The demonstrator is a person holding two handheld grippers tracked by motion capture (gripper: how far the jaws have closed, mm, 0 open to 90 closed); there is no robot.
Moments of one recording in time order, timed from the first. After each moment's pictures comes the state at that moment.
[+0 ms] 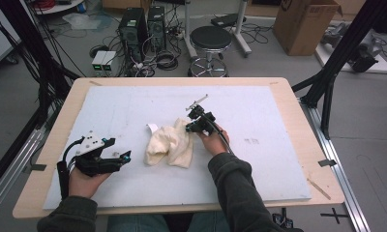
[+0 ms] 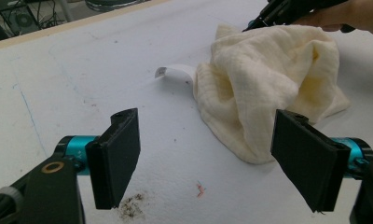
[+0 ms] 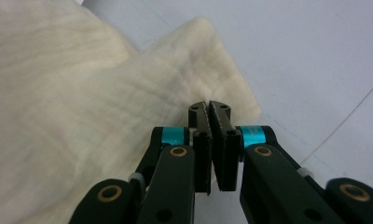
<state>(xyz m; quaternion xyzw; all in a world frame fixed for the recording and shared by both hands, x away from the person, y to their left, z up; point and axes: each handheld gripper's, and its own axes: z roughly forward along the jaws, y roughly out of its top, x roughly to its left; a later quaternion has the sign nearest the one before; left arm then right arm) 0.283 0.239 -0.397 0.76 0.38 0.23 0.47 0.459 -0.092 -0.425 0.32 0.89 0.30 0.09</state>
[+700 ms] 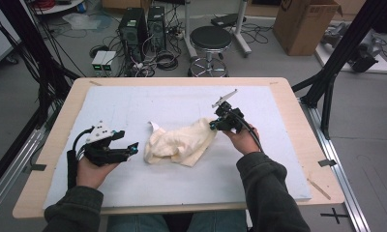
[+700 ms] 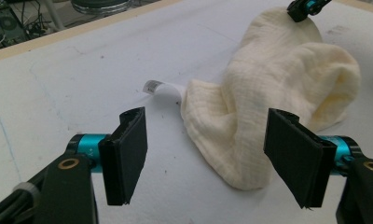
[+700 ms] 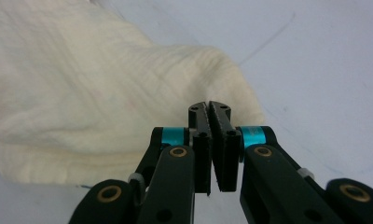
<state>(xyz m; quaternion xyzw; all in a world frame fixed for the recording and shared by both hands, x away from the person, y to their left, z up) 0.311 0.217 -0.383 0.77 0.37 0.22 0.47 0.436 -0.171 -0.379 0.31 0.90 0.29 0.11</state>
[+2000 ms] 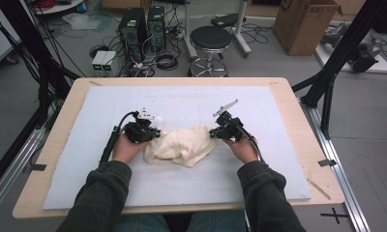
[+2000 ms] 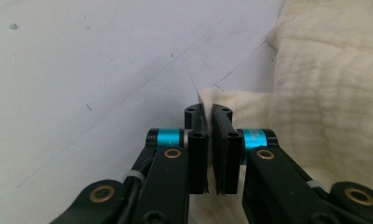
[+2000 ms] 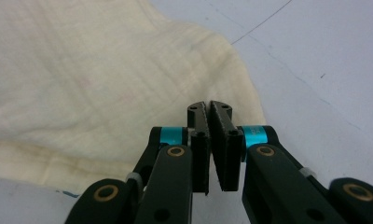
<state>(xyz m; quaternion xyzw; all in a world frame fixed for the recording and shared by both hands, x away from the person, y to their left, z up) 0.412 0.152 -0.432 0.85 0.36 0.16 0.36 0.432 -0.176 -0.416 0.32 0.89 0.31 0.08</state>
